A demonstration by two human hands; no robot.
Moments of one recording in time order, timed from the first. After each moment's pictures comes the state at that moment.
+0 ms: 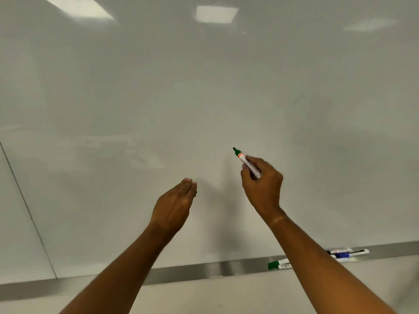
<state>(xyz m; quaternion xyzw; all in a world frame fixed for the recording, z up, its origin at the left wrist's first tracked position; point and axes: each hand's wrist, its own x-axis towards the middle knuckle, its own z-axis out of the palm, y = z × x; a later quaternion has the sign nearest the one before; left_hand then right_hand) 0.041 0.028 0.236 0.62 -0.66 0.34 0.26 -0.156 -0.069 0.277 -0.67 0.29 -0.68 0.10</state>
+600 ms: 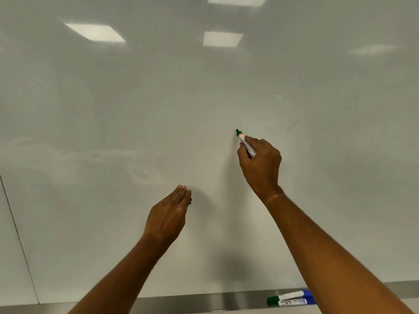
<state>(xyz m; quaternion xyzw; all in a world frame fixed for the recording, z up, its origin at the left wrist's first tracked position) 0.036 -0.002 0.263 0.63 -0.61 0.38 0.28 -0.151 -0.118 0.372 -0.68 0.26 -0.69 -0.05</state>
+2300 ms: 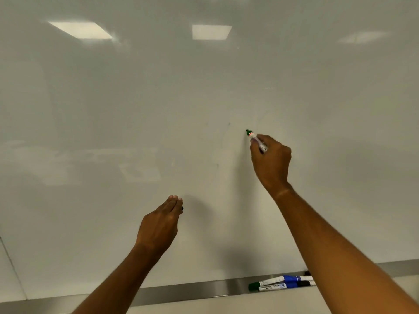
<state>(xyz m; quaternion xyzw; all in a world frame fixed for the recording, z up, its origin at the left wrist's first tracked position) -0.017 -0.007 0.232 0.66 -0.62 0.35 0.25 -0.245 -0.140 0.364 -0.65 0.31 -0.69 0.04</state>
